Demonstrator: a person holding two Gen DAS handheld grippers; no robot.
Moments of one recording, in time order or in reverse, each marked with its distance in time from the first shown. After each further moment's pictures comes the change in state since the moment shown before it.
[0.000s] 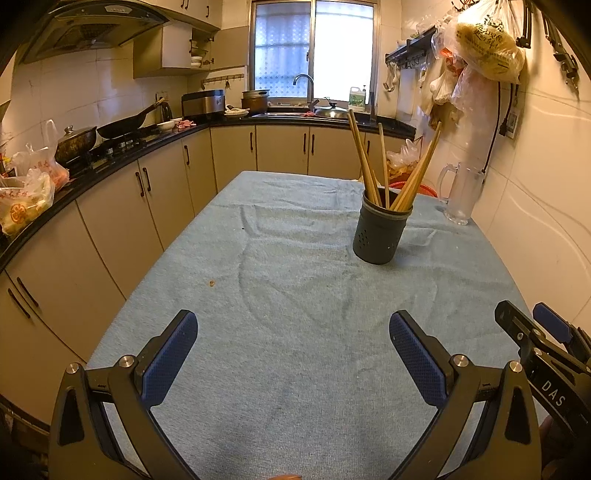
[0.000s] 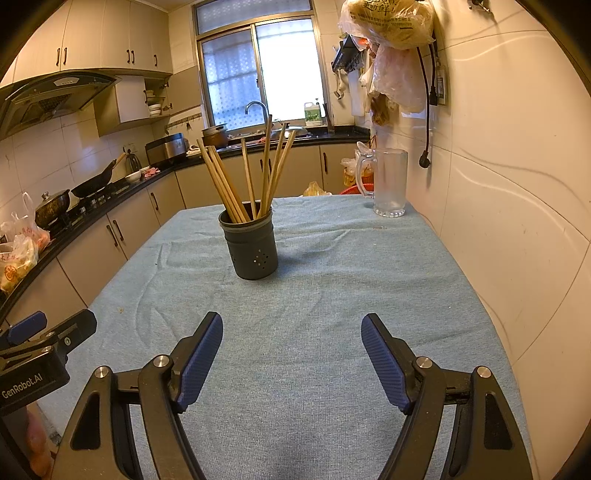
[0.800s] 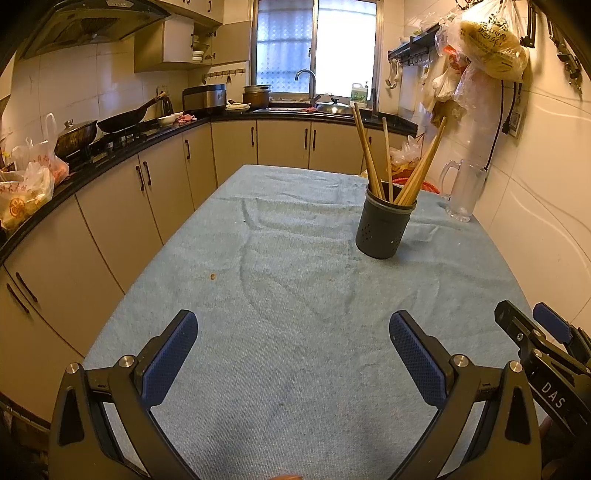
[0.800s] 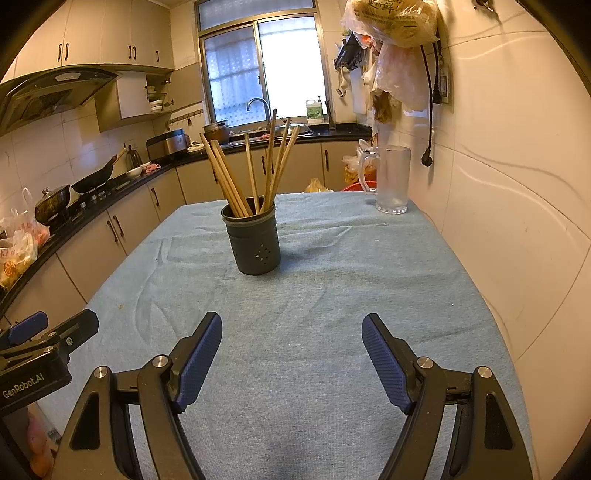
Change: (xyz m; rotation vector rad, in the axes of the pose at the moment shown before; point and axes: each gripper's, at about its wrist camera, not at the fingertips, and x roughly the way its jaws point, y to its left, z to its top) left arm 0.006 0.001 -0.003 -0.010 0.018 -0.001; right arm 0.003 0.000 -0.004 -0.011 0.013 -0.002
